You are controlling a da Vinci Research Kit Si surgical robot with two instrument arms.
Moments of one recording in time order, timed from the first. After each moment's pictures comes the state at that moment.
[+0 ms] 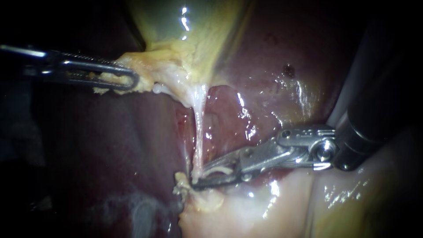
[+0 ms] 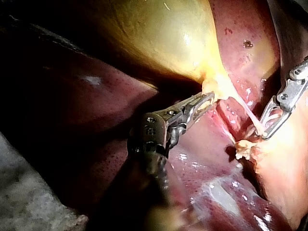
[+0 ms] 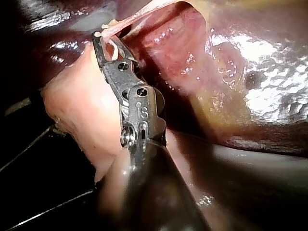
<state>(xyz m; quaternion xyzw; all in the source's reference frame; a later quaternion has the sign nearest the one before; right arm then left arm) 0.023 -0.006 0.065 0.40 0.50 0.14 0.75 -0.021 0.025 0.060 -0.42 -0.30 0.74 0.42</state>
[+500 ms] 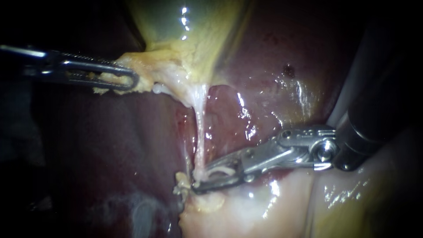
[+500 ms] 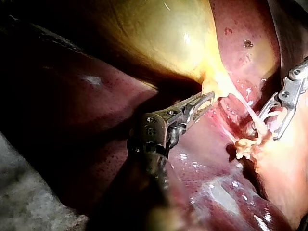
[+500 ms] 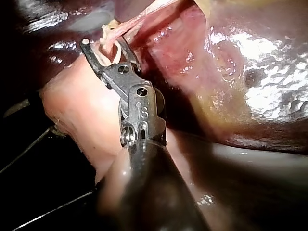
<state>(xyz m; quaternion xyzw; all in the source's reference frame) 0.023 -0.007 0.065 0.39 0.52 0.16 0.75 -0.021 0.025 0.060 -0.42 -0.30 0.74 0.42</state>
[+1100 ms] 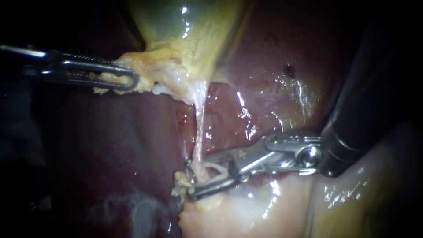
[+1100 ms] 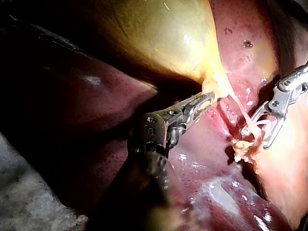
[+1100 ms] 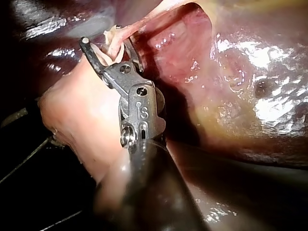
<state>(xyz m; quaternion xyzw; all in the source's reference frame) 0.026 -0.008 0.068 0.37 0.52 0.16 0.75 -0.021 0.025 0.059 -0.42 -0.30 0.74 0.42</state>
